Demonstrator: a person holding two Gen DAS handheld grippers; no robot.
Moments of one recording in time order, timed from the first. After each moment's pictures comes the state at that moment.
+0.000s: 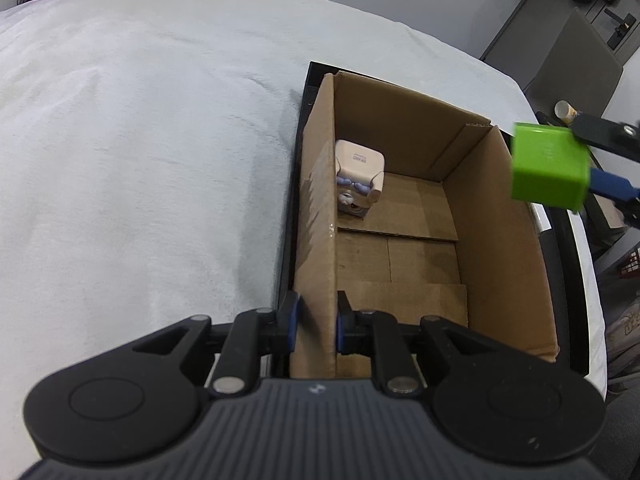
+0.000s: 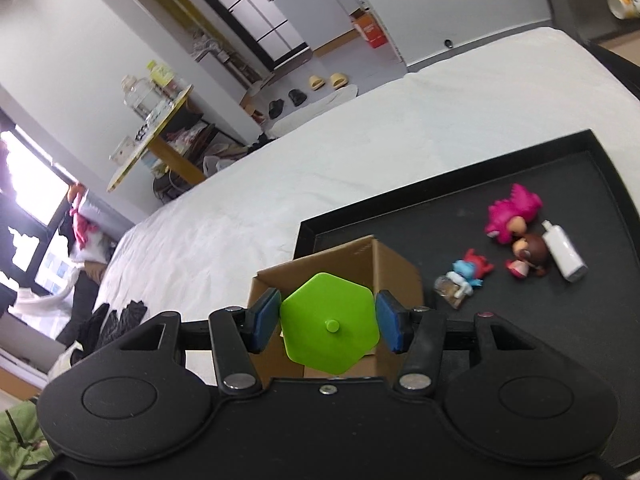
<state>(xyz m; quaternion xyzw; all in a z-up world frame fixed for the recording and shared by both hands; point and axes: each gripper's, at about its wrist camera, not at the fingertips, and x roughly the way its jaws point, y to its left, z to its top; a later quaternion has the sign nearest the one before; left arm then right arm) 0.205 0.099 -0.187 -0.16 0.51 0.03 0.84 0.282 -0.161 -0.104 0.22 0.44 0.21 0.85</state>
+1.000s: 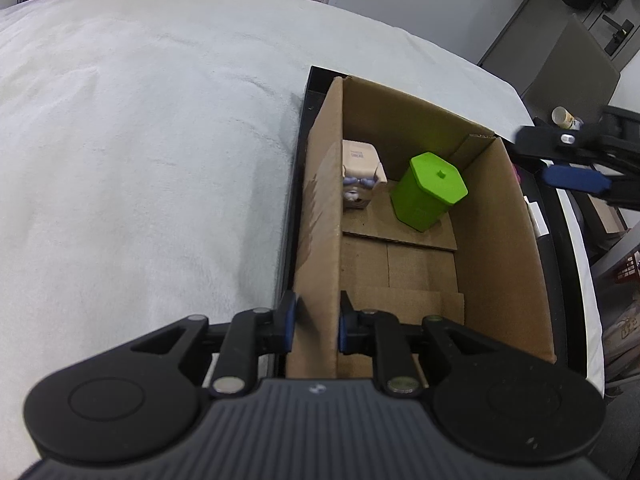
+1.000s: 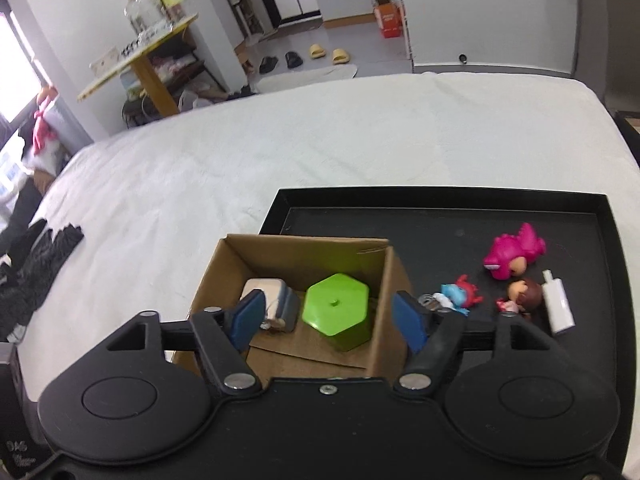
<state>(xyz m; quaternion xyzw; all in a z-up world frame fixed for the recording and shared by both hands) 0.205 0.103 -0.186 -0.17 0.50 0.02 0.85 0.286 -0.117 -0.099 0.07 0.46 0.19 0.87</state>
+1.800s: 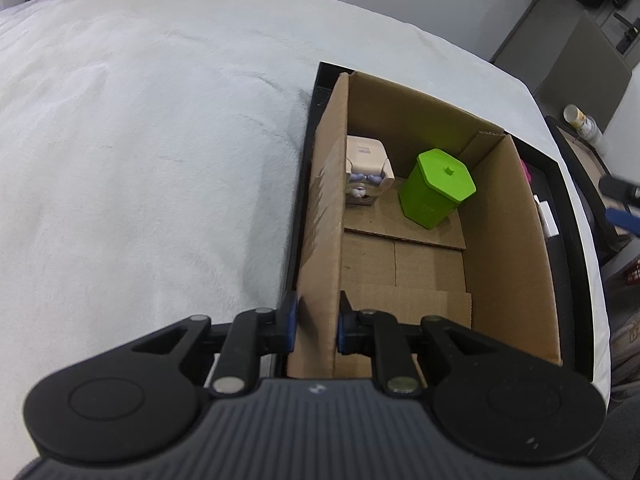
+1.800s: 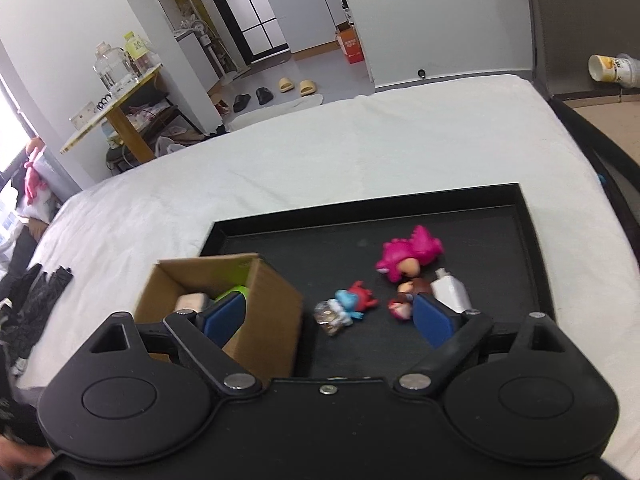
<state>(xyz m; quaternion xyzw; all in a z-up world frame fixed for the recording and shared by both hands) 0.208 0.099 -0.187 -0.17 0.51 0.04 0.84 0.286 -0.220 -0.115 0.11 0.43 0.16 0.88</state>
